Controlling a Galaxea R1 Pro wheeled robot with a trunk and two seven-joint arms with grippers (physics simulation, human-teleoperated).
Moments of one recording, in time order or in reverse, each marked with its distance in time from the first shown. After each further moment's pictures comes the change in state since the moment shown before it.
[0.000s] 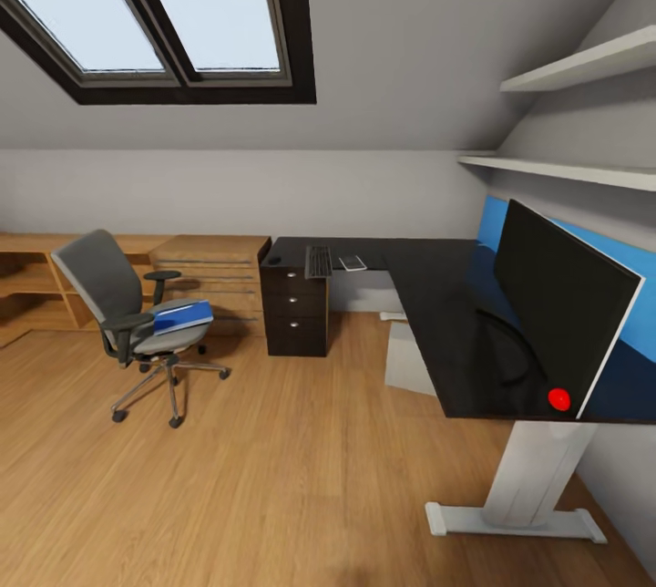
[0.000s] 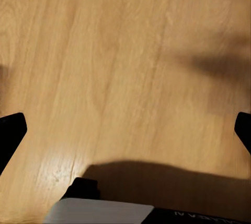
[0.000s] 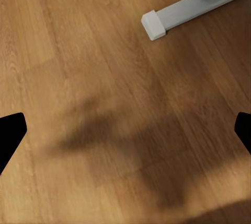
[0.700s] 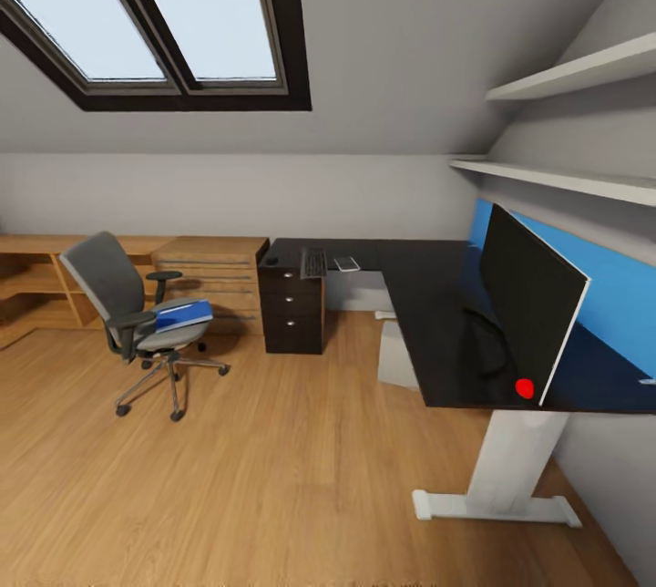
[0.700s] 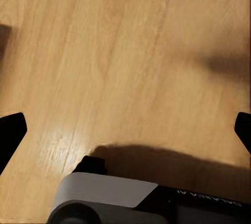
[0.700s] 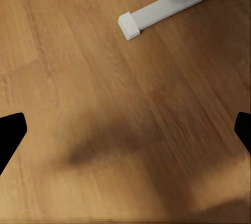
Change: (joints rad) left arm -0.001 -0.023 0.040 0.067 -0.002 -0.007 0.010; right arm -0.001 -0.004 -0.010 -0.008 -0.009 0.001 -0.030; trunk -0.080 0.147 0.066
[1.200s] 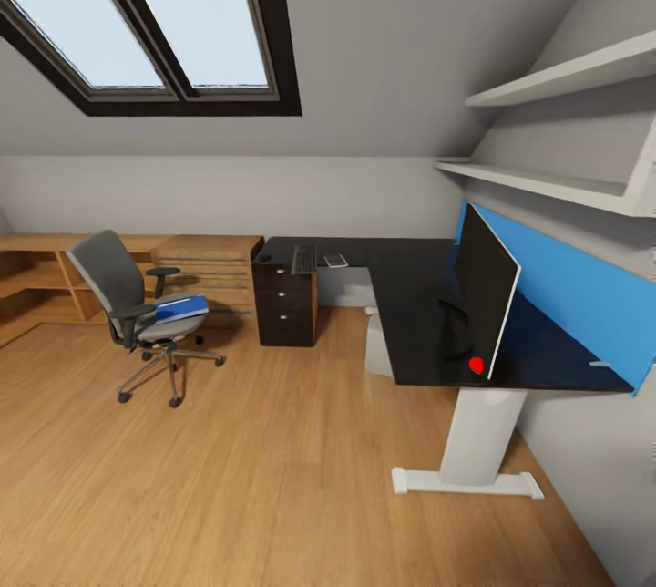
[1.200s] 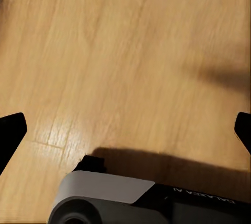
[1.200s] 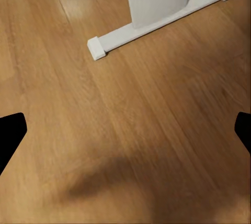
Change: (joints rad) left arm 0.000 -0.003 0.002 -0.001 0.000 -0.008 0.001; right arm -0.001 -0.016 0.009 0.000 0.000 -0.103 -0.019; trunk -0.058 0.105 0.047
